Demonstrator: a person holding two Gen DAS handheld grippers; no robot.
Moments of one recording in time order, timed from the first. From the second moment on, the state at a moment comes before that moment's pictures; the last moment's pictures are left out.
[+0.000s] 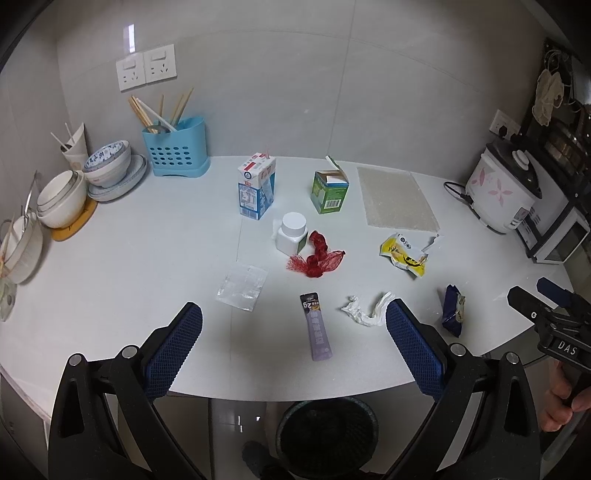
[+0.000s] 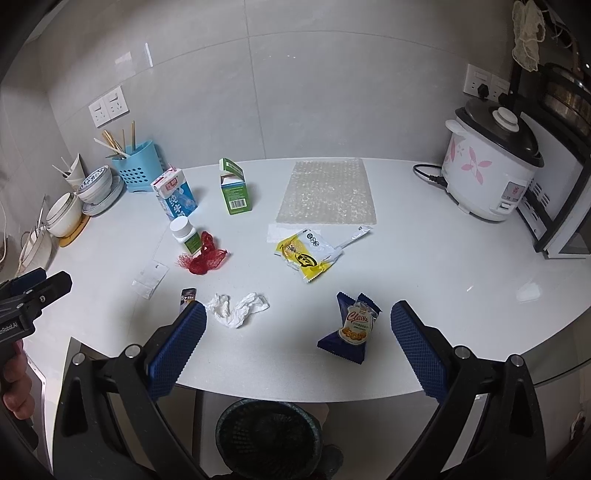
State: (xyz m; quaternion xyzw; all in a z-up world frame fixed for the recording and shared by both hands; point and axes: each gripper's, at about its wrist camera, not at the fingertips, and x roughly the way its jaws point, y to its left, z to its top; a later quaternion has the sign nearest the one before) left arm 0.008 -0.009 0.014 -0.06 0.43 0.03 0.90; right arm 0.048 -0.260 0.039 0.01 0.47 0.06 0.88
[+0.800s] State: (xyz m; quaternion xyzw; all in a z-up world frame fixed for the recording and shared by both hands) left arm 0.007 -0.007 0.007 -0.06 0.43 0.03 0.90; right arm 0.053 -0.261 0.042 0.00 0.47 0.07 0.88
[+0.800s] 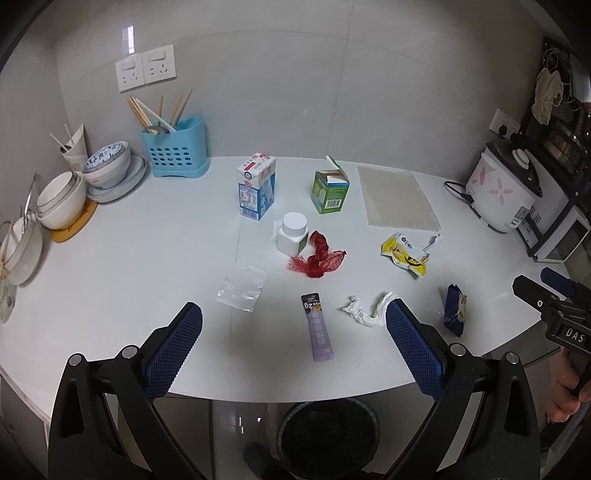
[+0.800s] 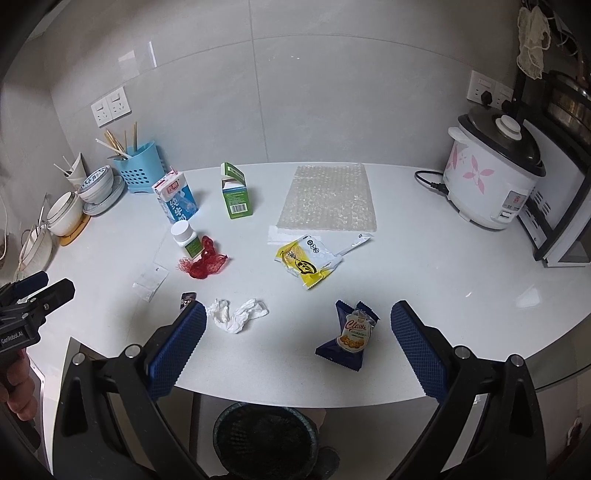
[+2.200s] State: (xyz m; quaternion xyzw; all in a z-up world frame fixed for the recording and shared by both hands) left arm 0.026 -0.003 0.004 -0.06 0.44 0.03 0.90; right arm 0.067 -0.258 0.038 0.00 0.47 0.06 0.88
